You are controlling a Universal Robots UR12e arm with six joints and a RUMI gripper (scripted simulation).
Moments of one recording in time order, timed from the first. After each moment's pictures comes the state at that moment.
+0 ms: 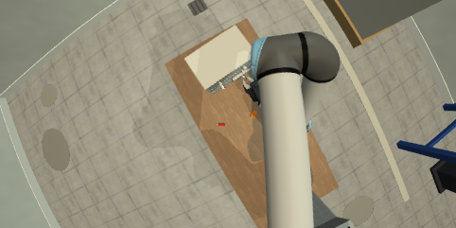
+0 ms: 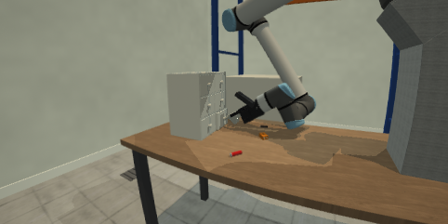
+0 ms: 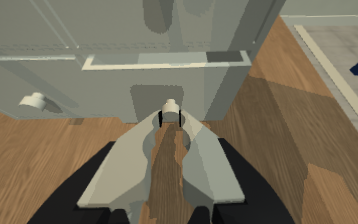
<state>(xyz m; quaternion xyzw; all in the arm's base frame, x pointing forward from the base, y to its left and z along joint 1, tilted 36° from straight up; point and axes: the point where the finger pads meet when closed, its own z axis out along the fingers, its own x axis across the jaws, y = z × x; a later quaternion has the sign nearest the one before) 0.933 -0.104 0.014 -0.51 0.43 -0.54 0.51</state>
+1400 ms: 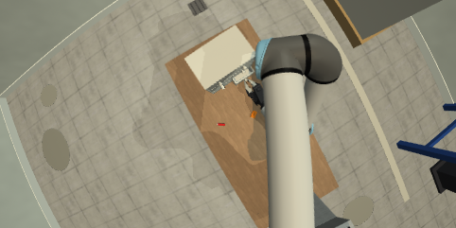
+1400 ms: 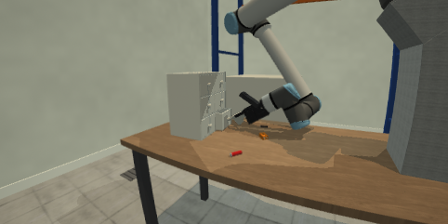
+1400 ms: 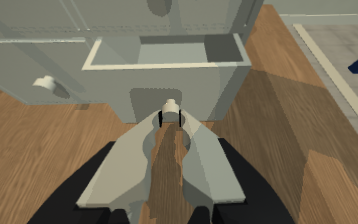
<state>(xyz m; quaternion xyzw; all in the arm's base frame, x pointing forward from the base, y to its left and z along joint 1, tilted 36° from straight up) 0.913 -0.107 0.000 -0.51 0.43 -0.54 0.51</state>
